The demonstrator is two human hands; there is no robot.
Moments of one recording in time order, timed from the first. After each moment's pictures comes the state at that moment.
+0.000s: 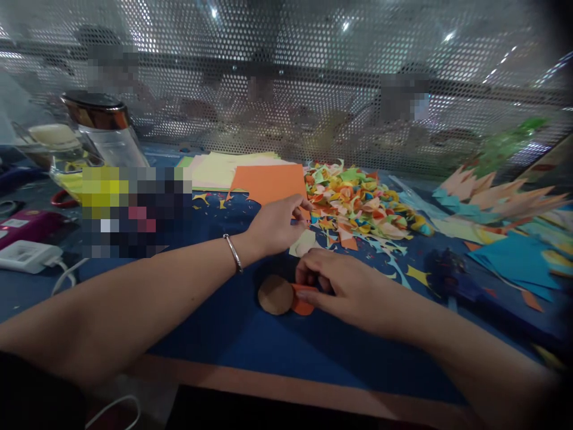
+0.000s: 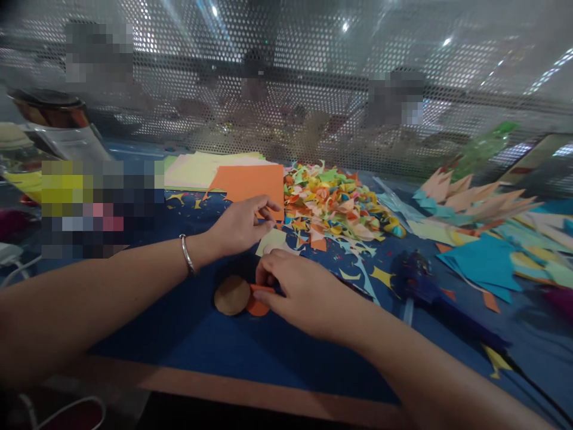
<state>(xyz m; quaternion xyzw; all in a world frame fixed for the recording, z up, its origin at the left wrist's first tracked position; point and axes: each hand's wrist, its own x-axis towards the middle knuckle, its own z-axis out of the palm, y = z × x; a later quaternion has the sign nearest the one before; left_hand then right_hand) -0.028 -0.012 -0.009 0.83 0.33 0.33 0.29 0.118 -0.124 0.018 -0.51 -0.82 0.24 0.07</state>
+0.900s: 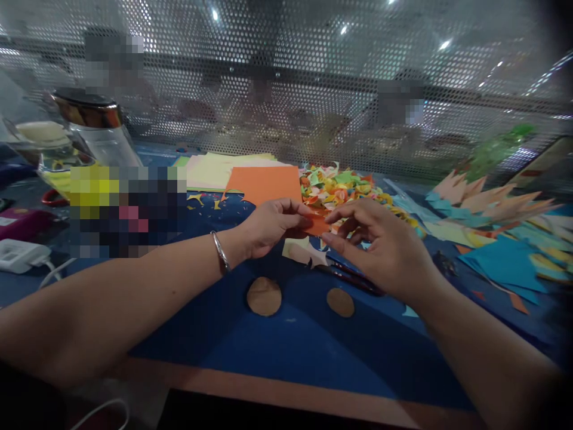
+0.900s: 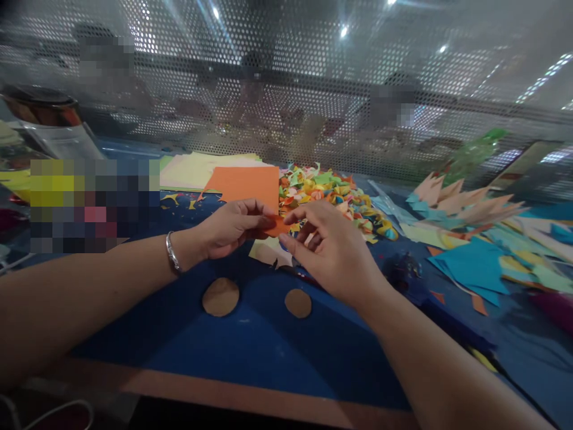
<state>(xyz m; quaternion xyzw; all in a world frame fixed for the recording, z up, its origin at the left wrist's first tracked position) -0.018 -0.028 0.011 0.49 0.31 0.37 0.73 0.160 -0.104 0.019 -0.53 -0.76 0.08 0.37</state>
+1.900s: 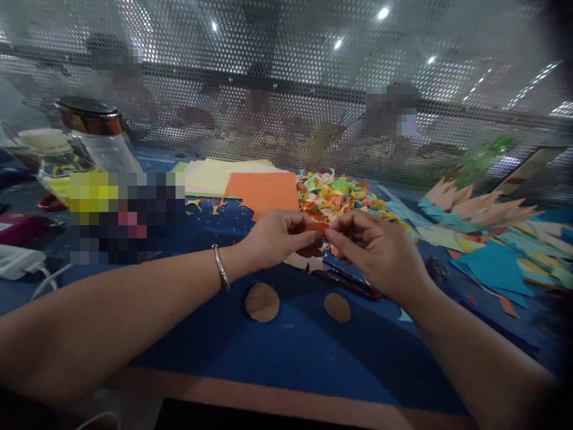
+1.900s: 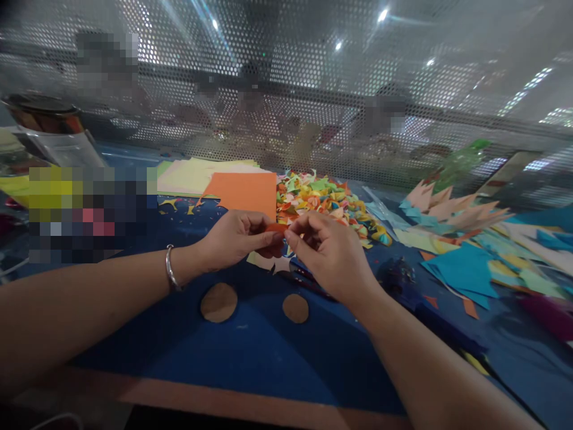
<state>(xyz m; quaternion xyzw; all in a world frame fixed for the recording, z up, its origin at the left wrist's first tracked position) -0.018 -0.037 0.003 0.64 0.23 0.33 0.66 0.161 -0.102 0.018 -0.57 -0.71 0.14 0.40</state>
